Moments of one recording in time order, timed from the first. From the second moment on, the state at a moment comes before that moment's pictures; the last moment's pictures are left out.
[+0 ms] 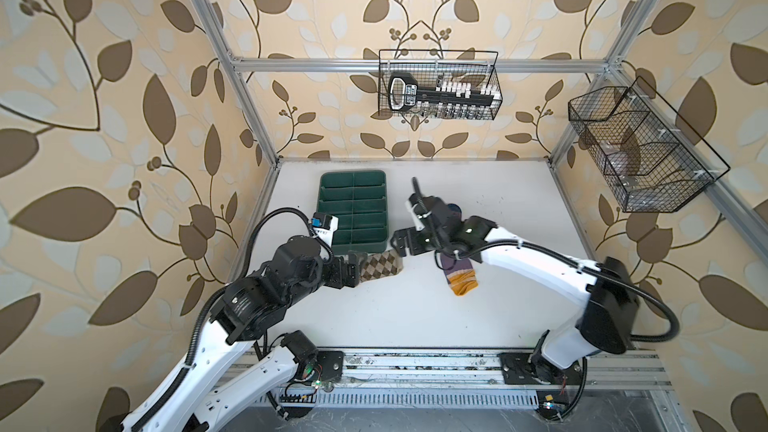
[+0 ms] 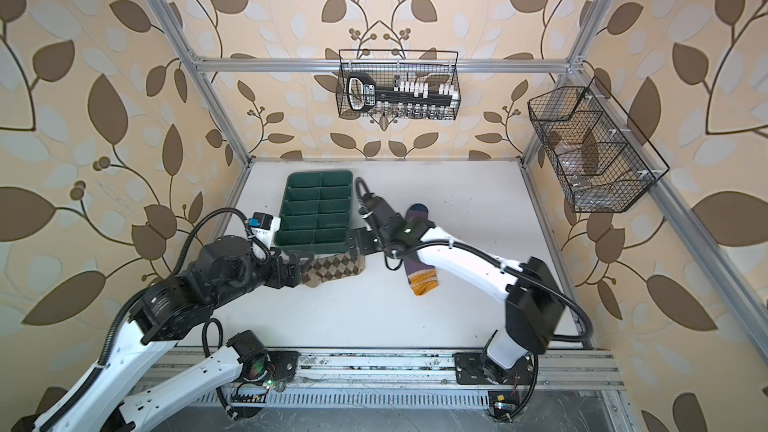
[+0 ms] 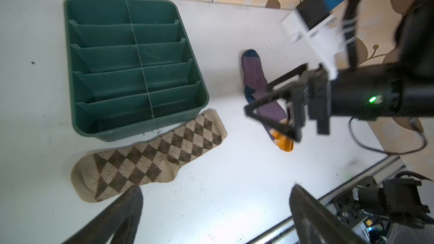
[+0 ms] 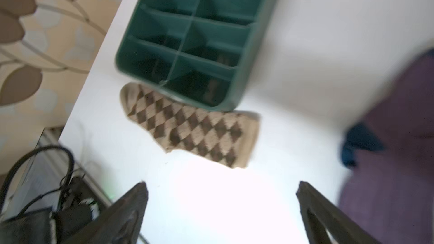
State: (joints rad) left arm -0.66 0.72 0.99 -0.93 -0.05 -0.47; right arm 0.77 1.51 1.21 -0.56 0.08 0.53
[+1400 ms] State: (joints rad) left arm -0.68 0.85 0.90 -0.66 0.02 -0.28; right arm 0.80 1.23 0.90 -0.59 0.26 0.43
